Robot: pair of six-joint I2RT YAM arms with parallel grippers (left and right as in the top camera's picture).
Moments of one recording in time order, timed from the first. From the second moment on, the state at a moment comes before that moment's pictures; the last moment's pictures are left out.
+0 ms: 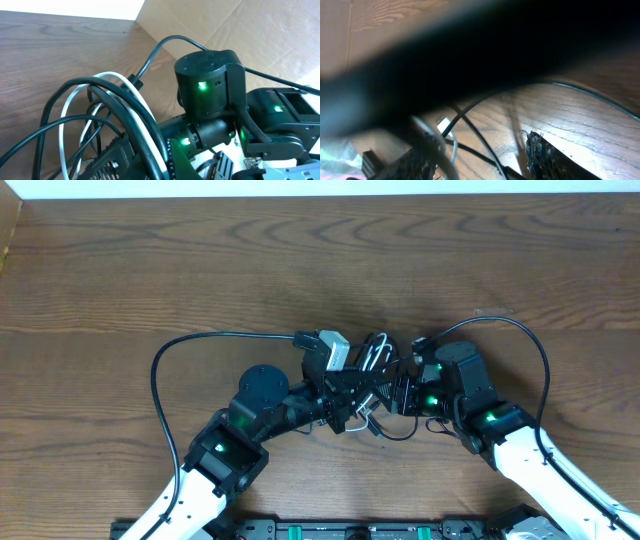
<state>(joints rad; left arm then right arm) -0.65 0.97 0.64 0.14 0.50 -0.50 0.44 1.23 0.58 -0.17 -0.42 0.64</state>
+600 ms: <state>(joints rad) -0.65 0.97 0.64 0.14 0.52 -0.52 0.38 1.23 0.58 -0.41 -0.19 0.69</state>
